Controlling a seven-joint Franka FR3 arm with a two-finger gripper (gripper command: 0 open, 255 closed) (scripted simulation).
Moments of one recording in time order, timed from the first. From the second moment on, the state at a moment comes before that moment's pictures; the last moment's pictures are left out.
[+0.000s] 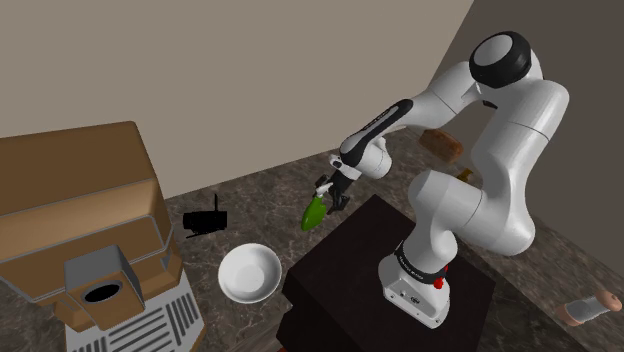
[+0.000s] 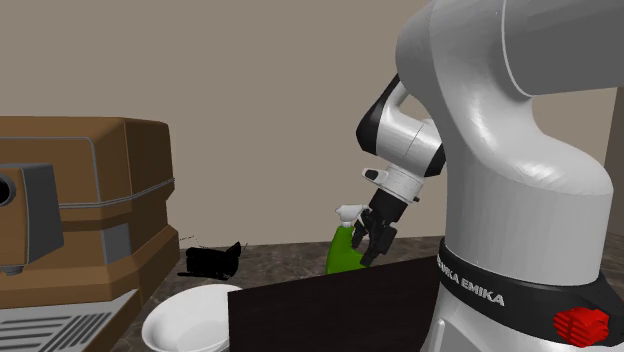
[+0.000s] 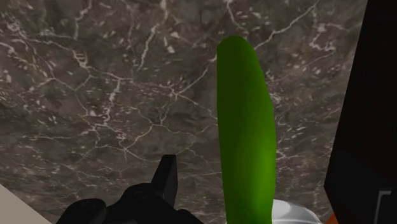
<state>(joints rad) 1.76 -0.61 -2.27 -2.71 0.14 2.91 -2.08</state>
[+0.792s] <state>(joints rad) 1.77 -0.61 -2.27 -2.71 0.14 2.92 -2.08</state>
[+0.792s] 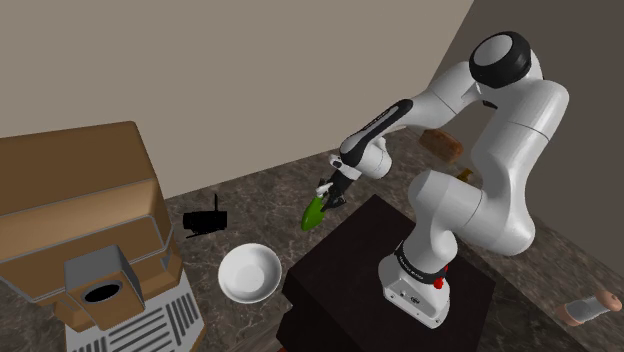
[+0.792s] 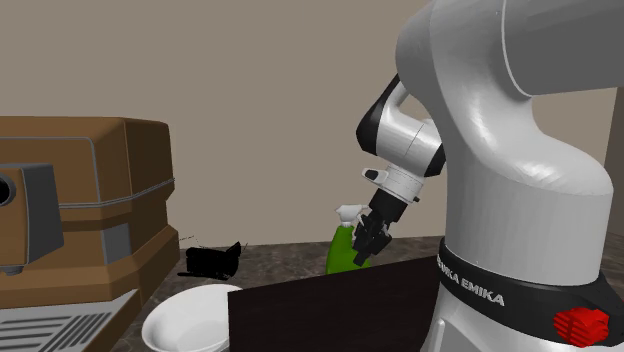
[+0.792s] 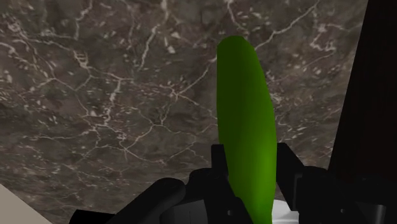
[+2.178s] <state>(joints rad) 1.17 -0.37 -1.61 -2.77 0.29 2.64 -2.06</state>
